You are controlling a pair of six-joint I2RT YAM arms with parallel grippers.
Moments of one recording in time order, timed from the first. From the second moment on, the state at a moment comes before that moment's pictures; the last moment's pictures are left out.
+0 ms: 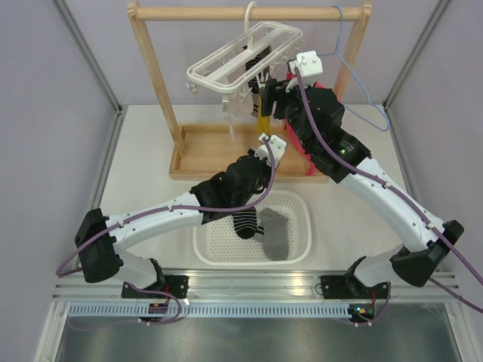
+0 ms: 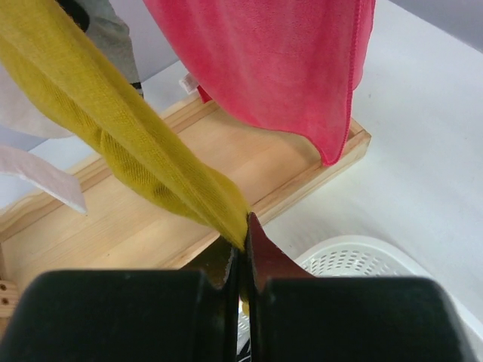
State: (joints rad) left arm -1.07 1.44 1.18 0.03 -0.49 0.04; right arm 0.73 1.41 1.60 -0.14 0.41 0.06
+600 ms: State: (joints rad) left arm -1.07 1.44 1.21 -0.05 -0.53 0.12; right arm 0.83 1.62 1.84 -0.20 0.58 -0.05
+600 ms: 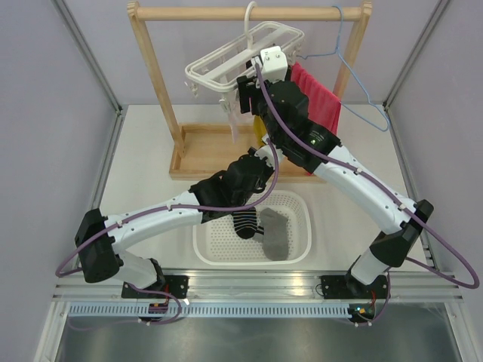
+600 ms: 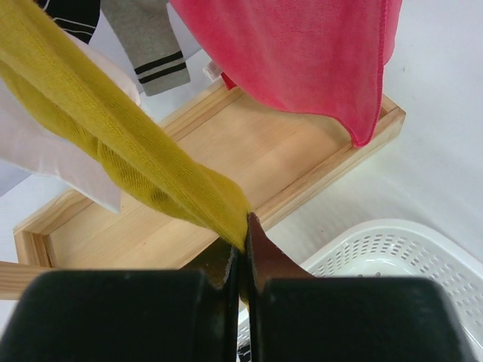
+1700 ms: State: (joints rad) left arm -1.07 1.42 1.21 -0.07 -0.57 0.13; right arm 0.83 1.71 1.92 -0.12 0.75 -0.14
